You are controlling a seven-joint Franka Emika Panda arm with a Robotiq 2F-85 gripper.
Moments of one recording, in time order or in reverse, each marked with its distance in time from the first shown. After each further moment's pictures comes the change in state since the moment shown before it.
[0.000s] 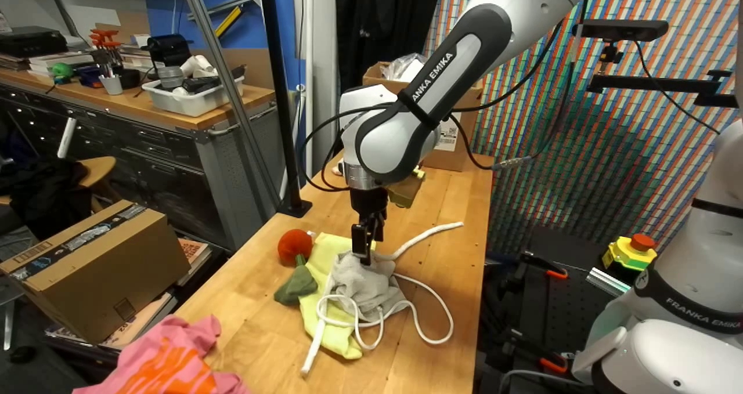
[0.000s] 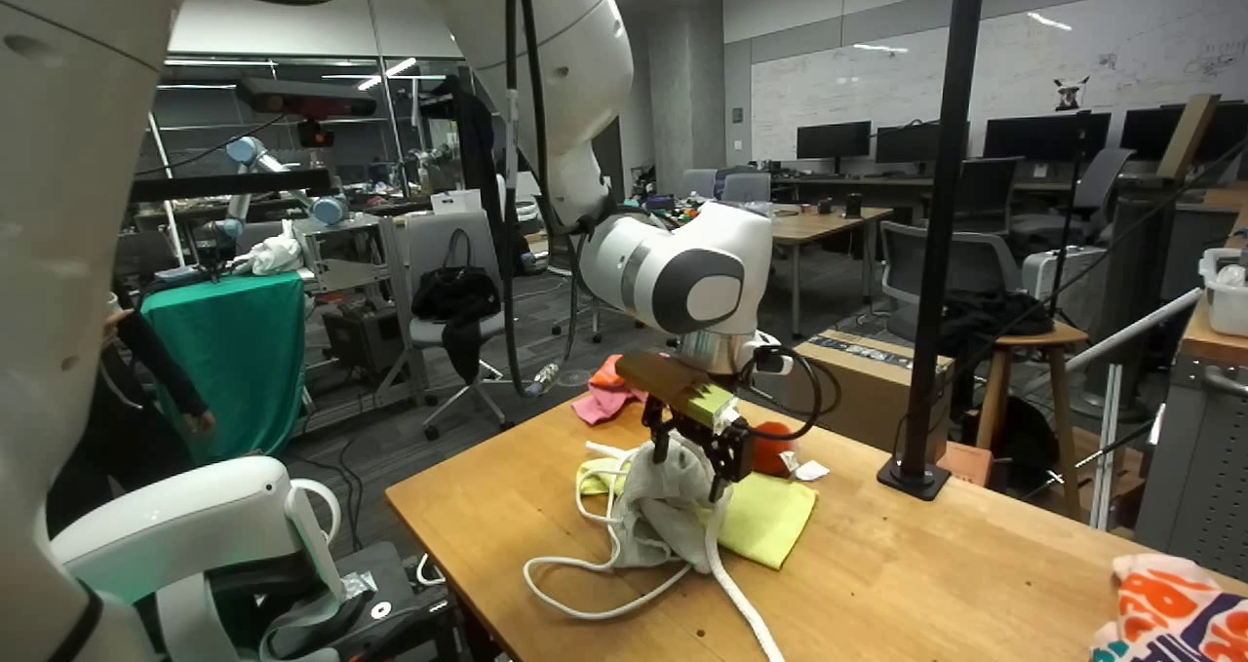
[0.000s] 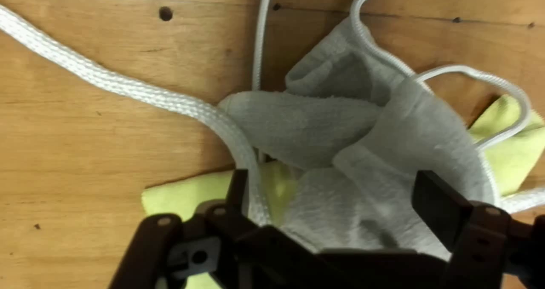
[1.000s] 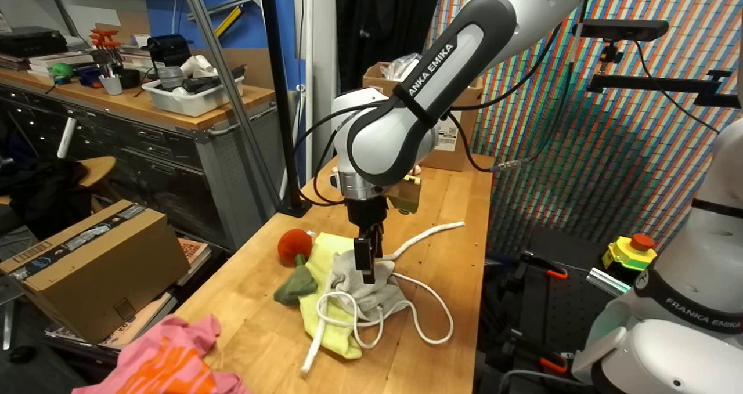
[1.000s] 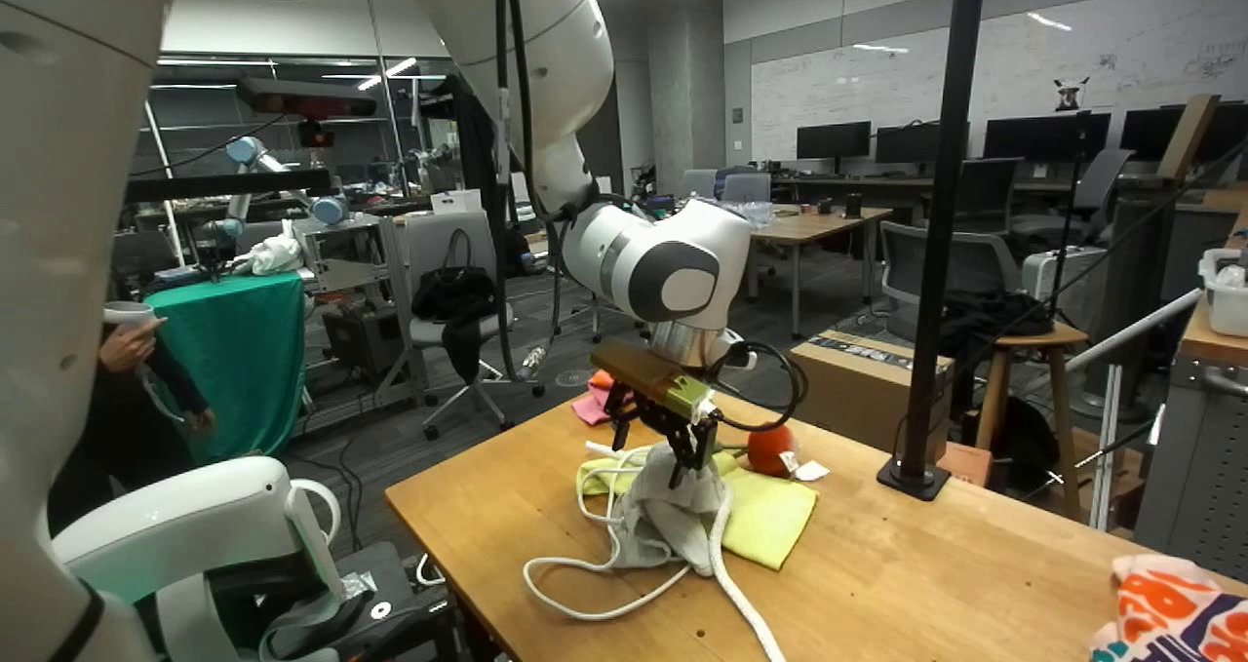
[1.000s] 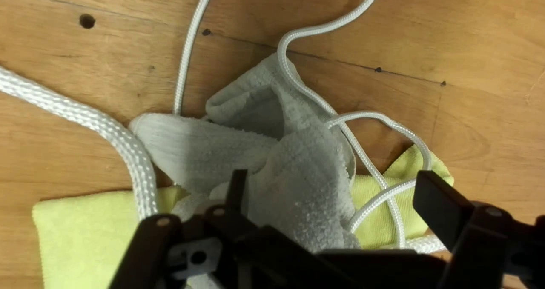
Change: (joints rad) arm 0.012 -0.009 0.054 -0.001 0.075 -0.080 -0.128
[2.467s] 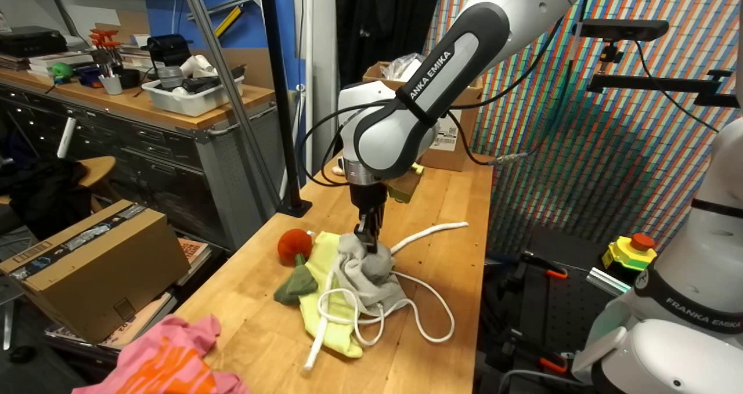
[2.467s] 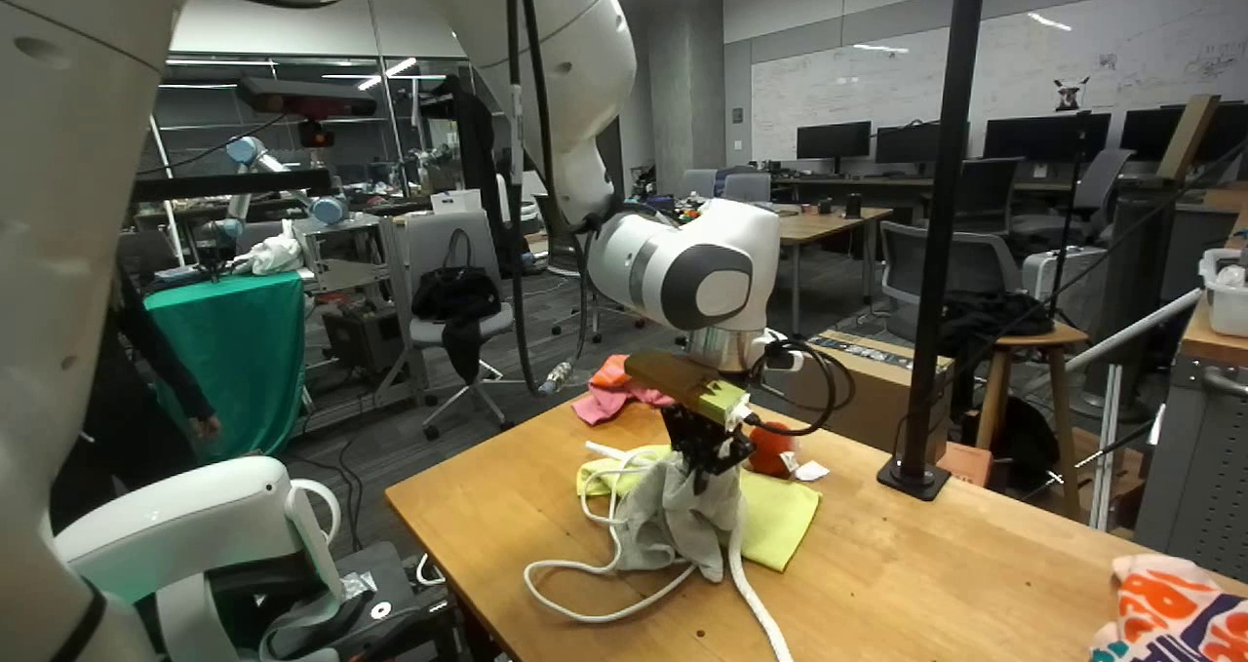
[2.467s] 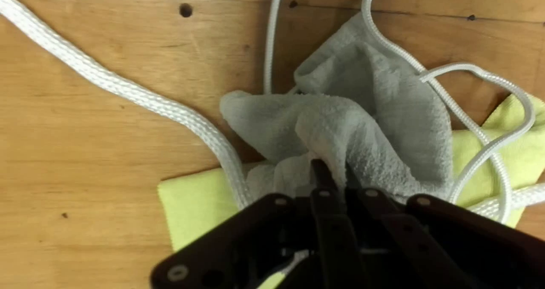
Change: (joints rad) arm 0.019 0.008 -0.106 0.019 -0.091 0.068 0.133
